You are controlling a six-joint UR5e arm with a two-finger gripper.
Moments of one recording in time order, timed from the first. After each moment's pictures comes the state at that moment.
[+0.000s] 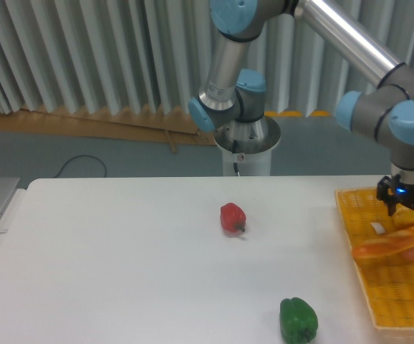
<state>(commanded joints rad) 2.74 -1.90 -1.52 -1.13 1.78 1.48</state>
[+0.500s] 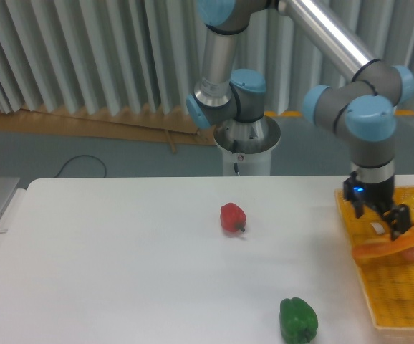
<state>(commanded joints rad) 2.62 -1.91 -1.51 -1.17 1.76 1.49</state>
